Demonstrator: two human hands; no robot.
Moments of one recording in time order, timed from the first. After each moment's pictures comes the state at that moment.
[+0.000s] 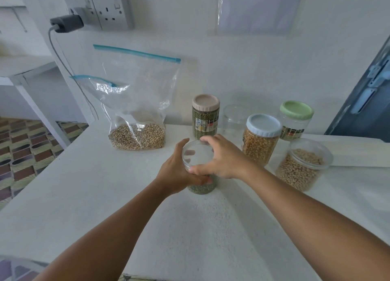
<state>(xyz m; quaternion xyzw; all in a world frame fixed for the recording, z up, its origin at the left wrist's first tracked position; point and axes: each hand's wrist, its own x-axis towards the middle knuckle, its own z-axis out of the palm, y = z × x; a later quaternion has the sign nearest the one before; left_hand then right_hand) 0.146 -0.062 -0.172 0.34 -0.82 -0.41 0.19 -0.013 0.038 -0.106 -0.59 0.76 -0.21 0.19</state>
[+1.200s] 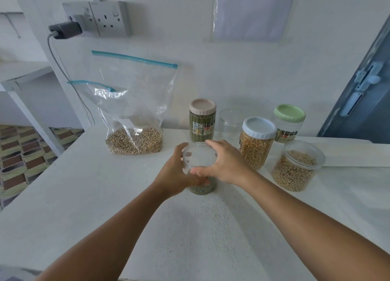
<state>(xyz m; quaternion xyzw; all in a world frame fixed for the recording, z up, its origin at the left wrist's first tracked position) 0.149 -0.065 -0.173 0.31 -0.82 -0.43 0.22 -0.009 0.051 -0.114 -0.53 0.78 -0.27 0.17</state>
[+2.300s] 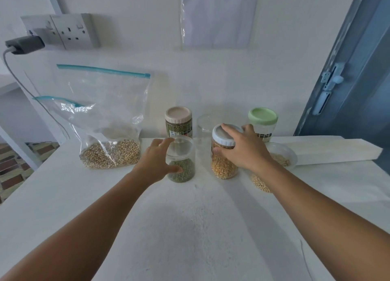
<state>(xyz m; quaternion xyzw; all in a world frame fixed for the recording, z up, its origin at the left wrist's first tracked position) 0.104 -0.090 -0.122 0.35 -0.91 -0.20 0.12 -0.104 0.086 -0.090 -0.45 0.87 -0.22 0.03</state>
